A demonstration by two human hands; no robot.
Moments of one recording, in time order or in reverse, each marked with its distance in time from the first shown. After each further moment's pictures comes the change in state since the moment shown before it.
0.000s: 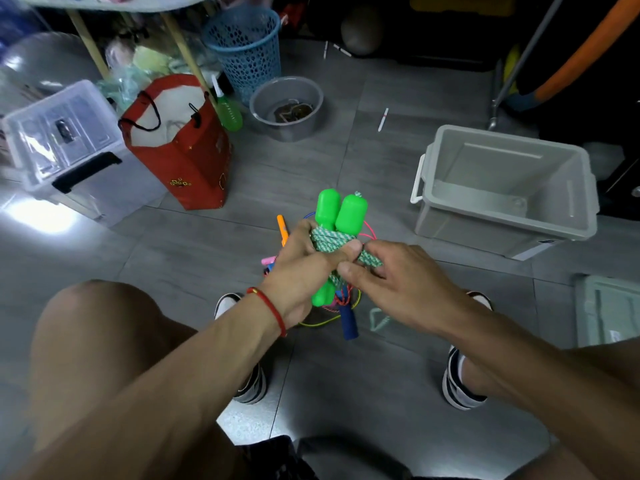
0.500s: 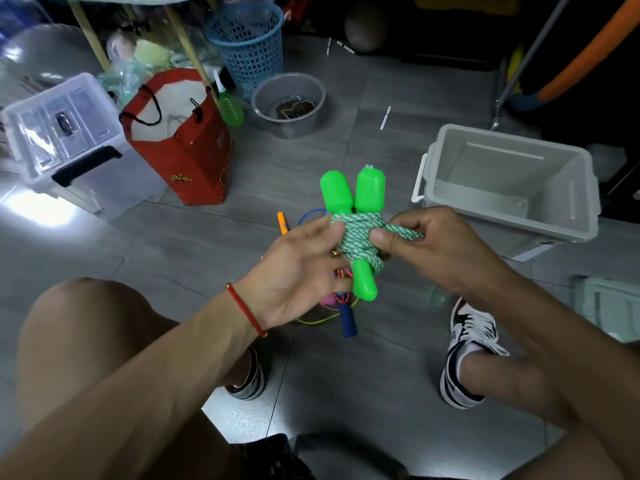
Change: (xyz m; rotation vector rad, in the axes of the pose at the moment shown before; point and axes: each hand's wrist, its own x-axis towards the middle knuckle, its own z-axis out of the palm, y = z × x) left_hand -0.010 0.020 -0.015 -0.228 -0.386 -0.176; right_hand 0.015 0.023 -0.035 0.284 0.038 0.039
